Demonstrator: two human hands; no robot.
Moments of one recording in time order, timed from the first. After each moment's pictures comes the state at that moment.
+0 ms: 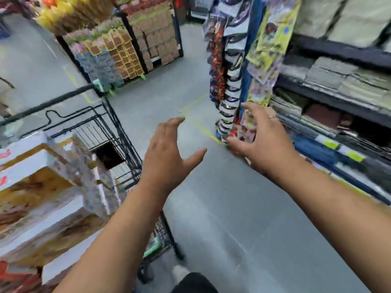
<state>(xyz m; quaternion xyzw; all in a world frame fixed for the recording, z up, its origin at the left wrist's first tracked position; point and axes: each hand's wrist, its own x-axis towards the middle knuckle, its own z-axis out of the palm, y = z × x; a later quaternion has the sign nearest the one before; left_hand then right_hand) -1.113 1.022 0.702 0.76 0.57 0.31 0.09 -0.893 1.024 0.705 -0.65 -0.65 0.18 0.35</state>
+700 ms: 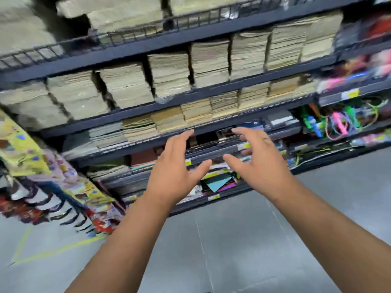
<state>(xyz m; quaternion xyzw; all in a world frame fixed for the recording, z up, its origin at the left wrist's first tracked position) -0.668 1.042 0.720 0.94 0.08 0.18 0.27 -0.588 0.856 0.722 -0.87 -0.22 0.00 0.43</state>
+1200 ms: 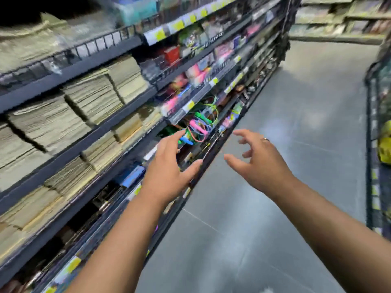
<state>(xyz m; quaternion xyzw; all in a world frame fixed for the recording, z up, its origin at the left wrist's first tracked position) -0.454 0.770 0.726 0.90 -0.25 0.06 0.36 -0.524 0.564 0.726 -0.90 0.11 -0.15 0.39</state>
